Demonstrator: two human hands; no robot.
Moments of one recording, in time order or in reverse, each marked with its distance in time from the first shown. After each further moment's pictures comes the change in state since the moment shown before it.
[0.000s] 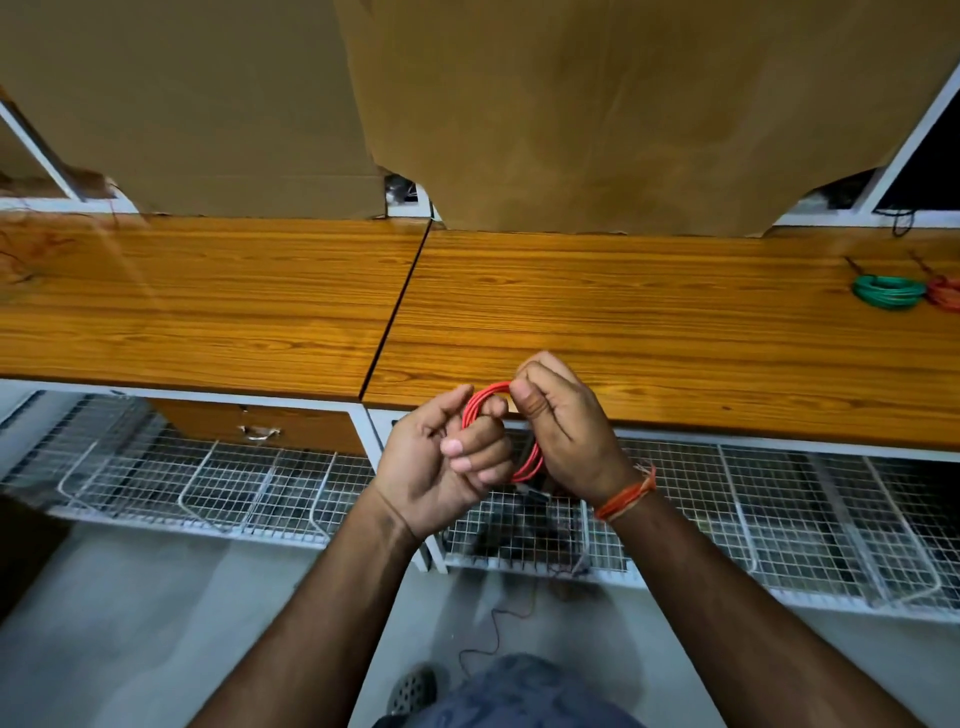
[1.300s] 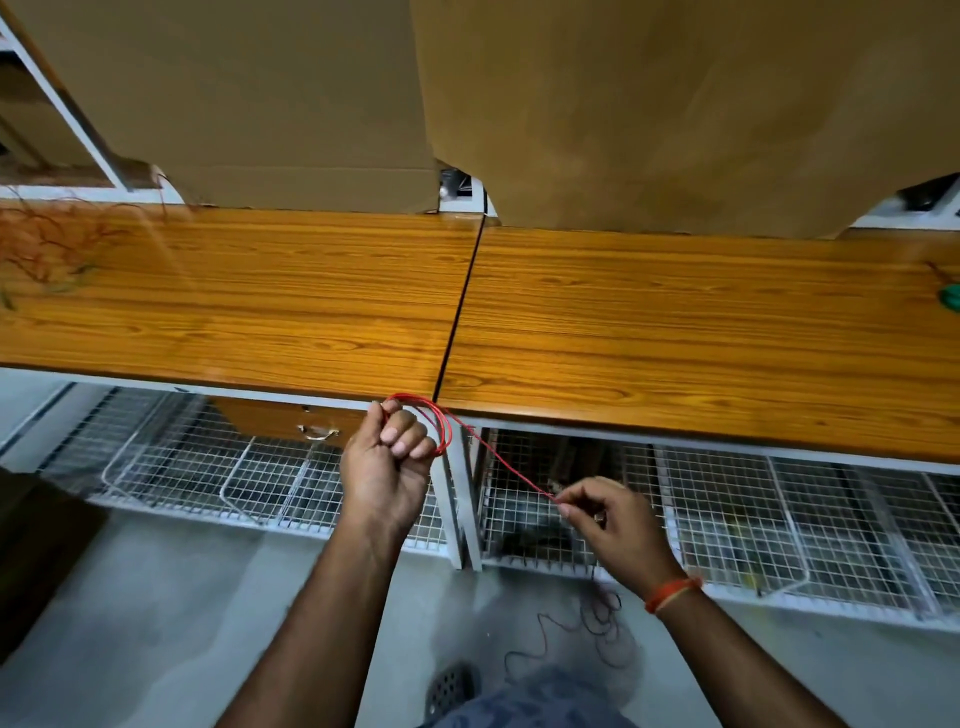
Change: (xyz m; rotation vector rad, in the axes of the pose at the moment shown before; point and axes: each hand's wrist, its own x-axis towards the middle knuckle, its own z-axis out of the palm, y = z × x) left_hand -0.060 0.078 -0.105 -0.167 0.570 0.587; right_hand -0.077 0.046 0.081 -0.108 -0.164 0.461
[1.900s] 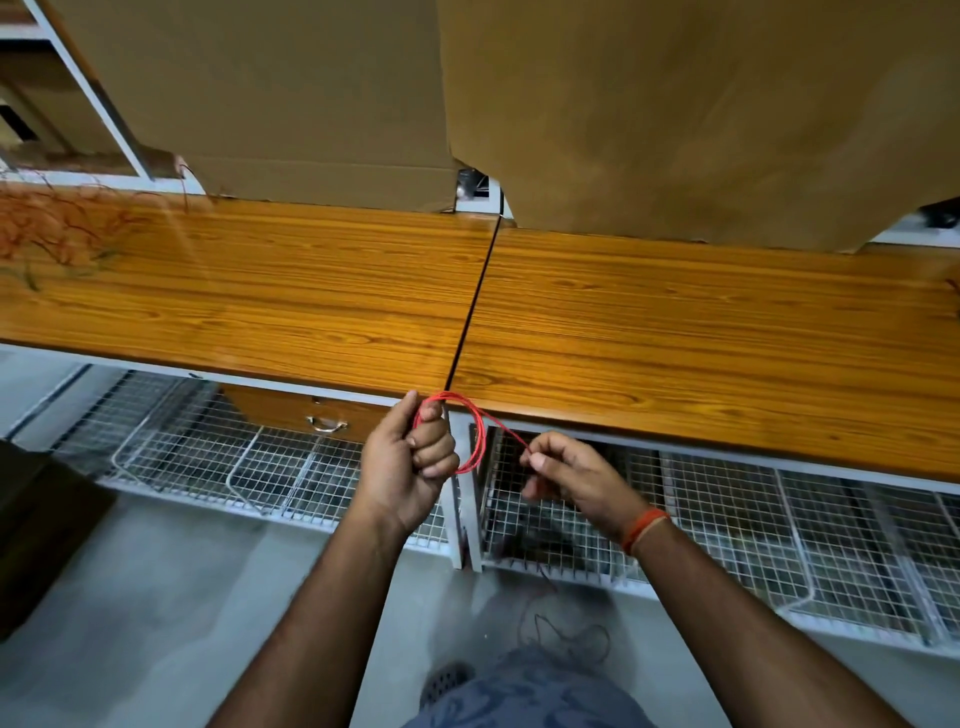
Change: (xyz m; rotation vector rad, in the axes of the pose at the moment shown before) left_hand -0.009 0.001 0.005 0.175 -0.115 -0.182; right_hand 0.055 -0.035 0.005 0.556 -0.369 0.097
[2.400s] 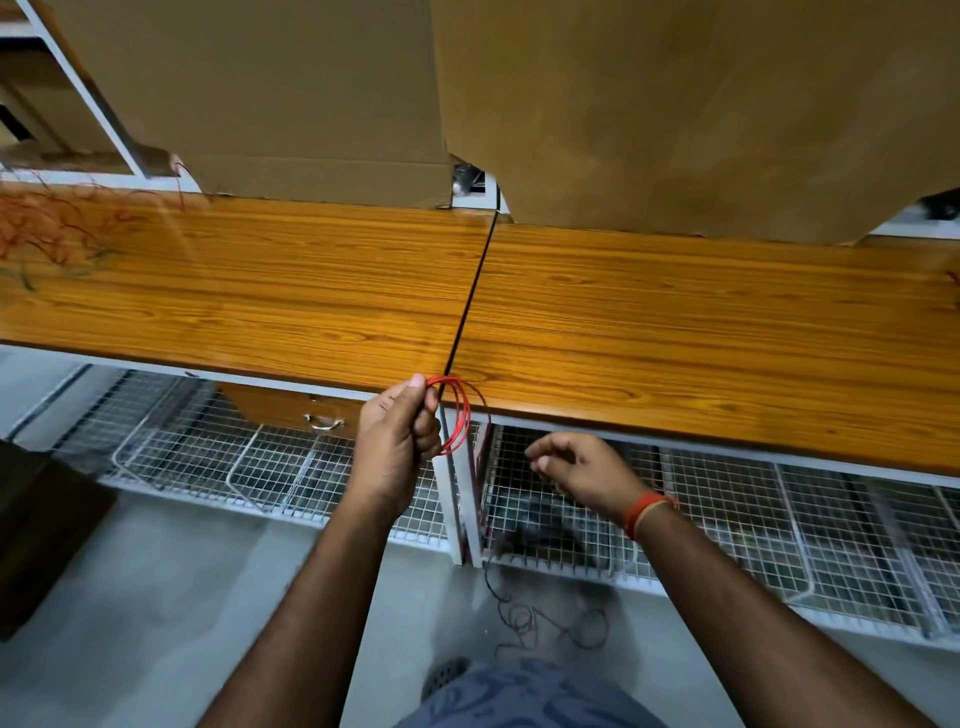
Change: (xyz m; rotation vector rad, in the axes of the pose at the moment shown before) left_hand -0.001 0.007 0.005 0.546 0.009 0.325; right_hand 0.006 0.001 -0.014 -0.322 0.121 0.168
